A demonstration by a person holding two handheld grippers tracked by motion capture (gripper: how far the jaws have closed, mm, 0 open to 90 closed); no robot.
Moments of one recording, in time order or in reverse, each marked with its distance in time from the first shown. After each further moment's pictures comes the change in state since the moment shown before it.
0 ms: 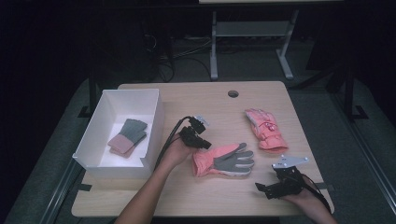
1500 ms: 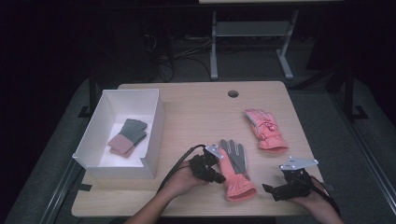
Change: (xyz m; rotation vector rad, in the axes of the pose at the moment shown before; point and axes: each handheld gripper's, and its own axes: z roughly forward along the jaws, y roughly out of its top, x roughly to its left) left arm -0.083 -0.032 0.021 0.044 -0.240 0.143; right arm -0.005 -0.008 -0.019 -0.001 -0.040 -0.005
